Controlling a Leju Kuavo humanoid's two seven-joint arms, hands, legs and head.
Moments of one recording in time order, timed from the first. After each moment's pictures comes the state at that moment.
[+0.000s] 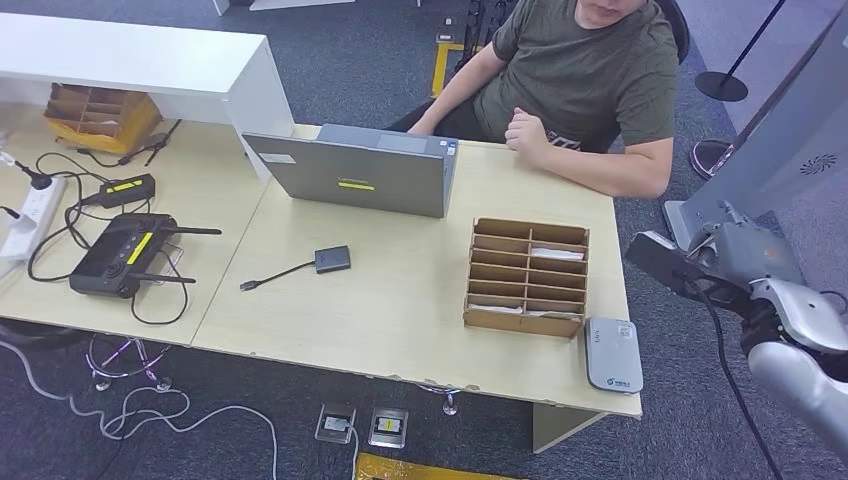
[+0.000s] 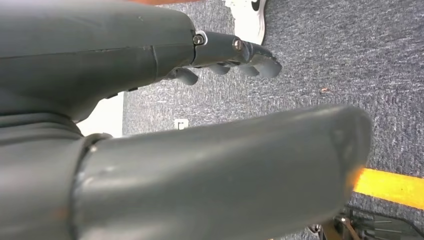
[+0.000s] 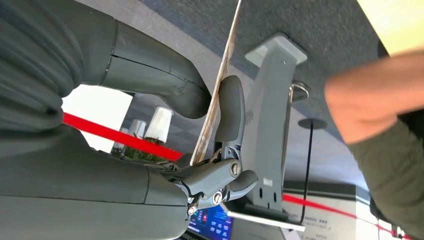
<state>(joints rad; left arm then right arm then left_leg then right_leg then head) -0.12 0.14 -1.14 -0.23 0.90 0.28 0.07 -0.76 -0.75 0.76 -1.28 0.70 0.05 0.51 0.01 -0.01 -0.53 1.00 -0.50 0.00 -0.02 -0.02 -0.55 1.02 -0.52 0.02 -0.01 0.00</state>
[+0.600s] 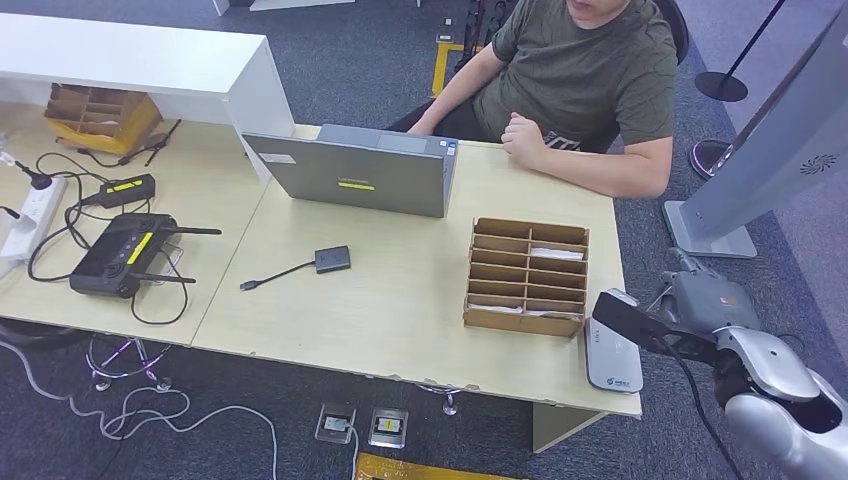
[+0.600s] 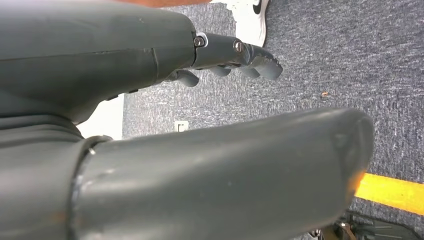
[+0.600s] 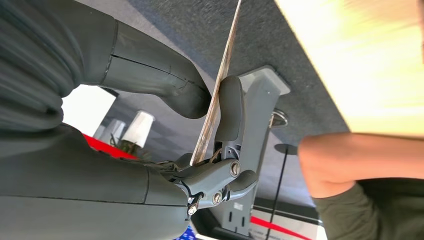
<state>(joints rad) -0.12 0.15 -1.14 -0.23 0.90 0.29 0.07 -0.63 -0.77 0.77 -1.42 0.72 0.09 0.50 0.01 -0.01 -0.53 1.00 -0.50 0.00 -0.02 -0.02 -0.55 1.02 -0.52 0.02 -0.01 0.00</state>
